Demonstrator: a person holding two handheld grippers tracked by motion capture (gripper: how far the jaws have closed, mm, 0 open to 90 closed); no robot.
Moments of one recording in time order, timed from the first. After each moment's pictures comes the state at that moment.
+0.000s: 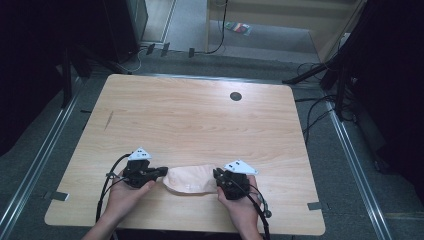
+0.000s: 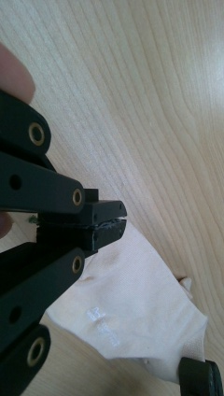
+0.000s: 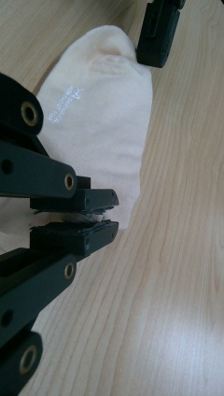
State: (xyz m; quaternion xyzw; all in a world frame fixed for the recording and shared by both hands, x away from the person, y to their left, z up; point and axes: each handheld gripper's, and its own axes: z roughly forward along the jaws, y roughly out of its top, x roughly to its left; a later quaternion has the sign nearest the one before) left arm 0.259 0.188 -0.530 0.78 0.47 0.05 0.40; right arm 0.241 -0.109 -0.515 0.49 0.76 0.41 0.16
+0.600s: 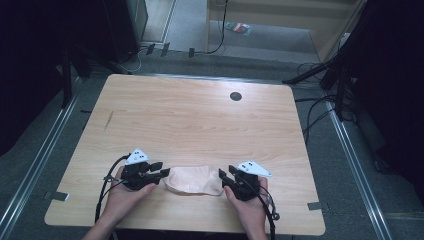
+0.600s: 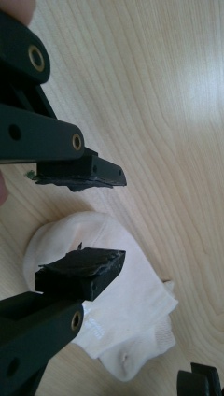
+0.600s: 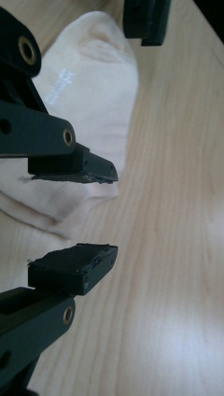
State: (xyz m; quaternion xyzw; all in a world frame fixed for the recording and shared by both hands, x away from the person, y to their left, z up) left arm 0.247 0.190 -0.528 0.78 0.46 0.10 0.42; right arm 0.242 -0.135 -0.521 0.50 0.73 0.43 0.15
